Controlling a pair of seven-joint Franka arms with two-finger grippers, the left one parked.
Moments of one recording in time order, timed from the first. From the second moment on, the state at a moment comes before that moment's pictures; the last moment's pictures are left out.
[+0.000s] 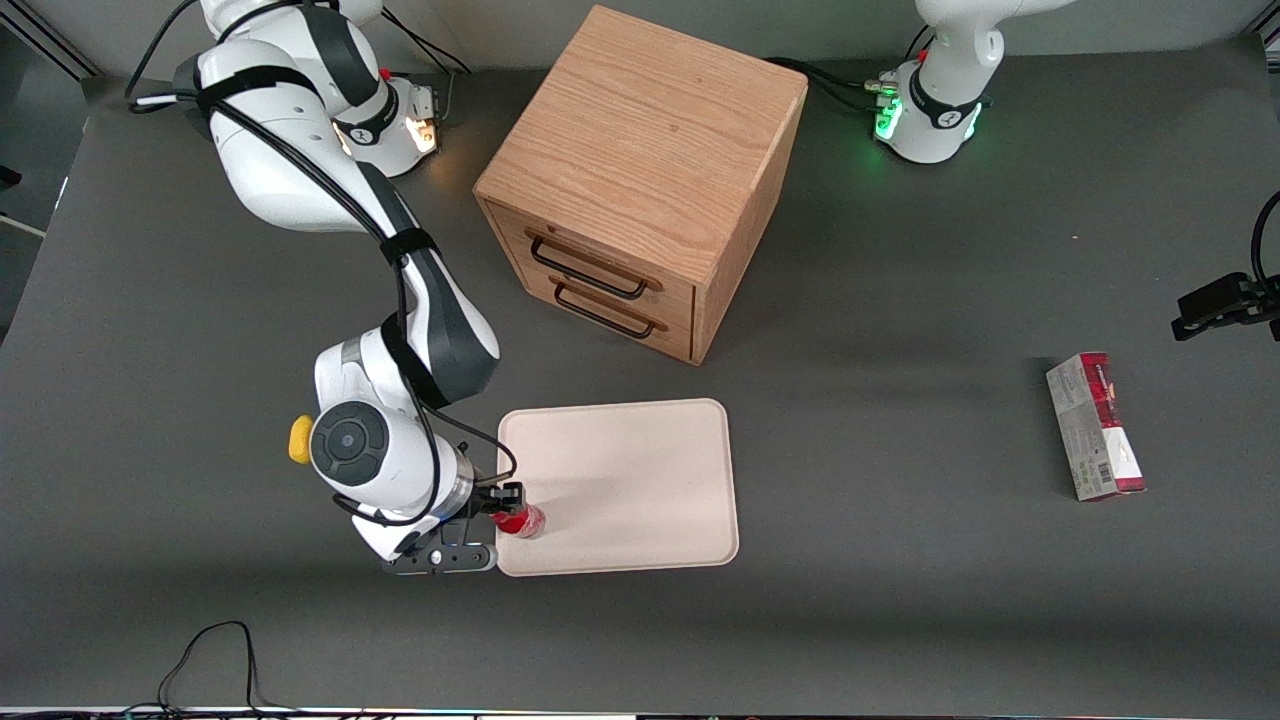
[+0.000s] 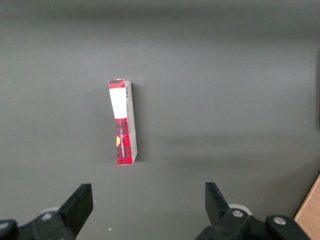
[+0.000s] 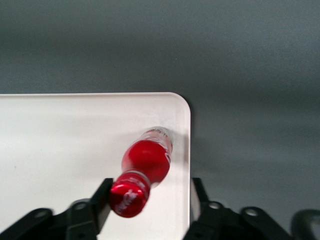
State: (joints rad) arm 0.36 0.90 0.02 -0.96 0.03 1.92 0.34
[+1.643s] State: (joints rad) arm 0.23 0.30 -0.03 -1.42 0.02 1.65 0.13
